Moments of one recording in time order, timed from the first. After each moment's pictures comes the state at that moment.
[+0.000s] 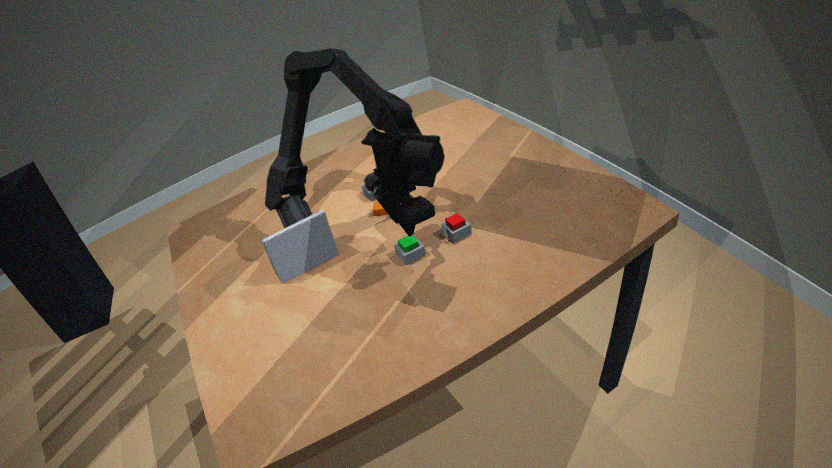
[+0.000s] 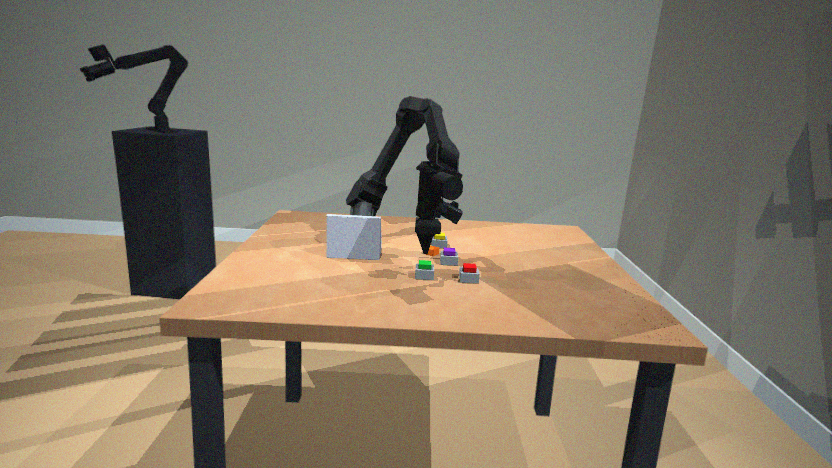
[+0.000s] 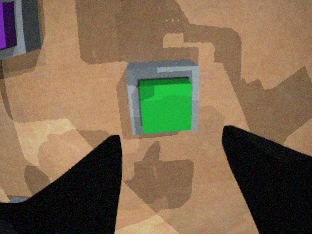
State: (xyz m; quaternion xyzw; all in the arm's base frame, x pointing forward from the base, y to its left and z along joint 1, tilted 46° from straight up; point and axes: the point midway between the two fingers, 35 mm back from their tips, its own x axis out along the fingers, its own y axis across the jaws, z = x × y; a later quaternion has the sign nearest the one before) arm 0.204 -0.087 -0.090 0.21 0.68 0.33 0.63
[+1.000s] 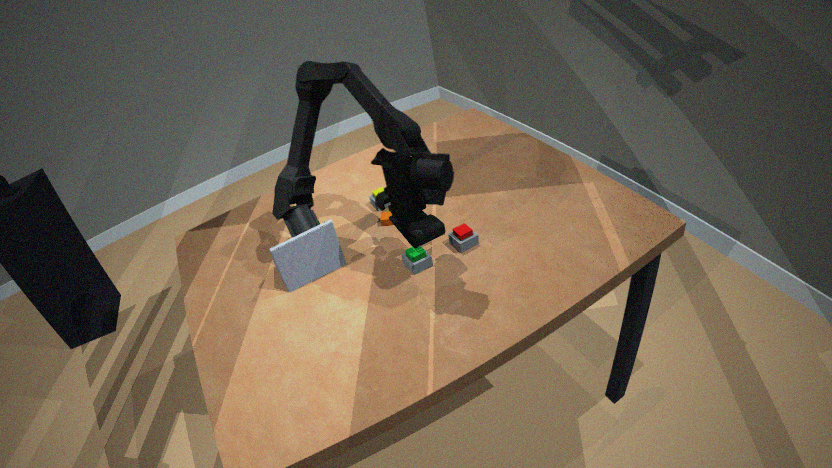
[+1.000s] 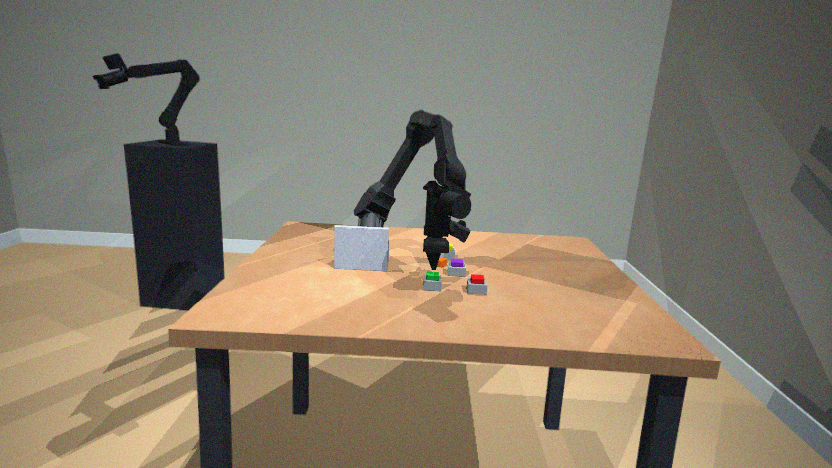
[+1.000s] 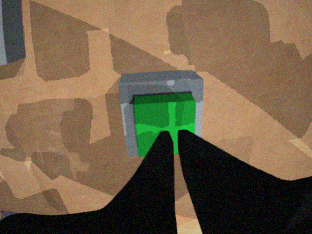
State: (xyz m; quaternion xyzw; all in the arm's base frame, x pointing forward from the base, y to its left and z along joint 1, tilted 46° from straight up) arm 0.204 -0.072 -0.107 0.21 0.67 0.32 0.63
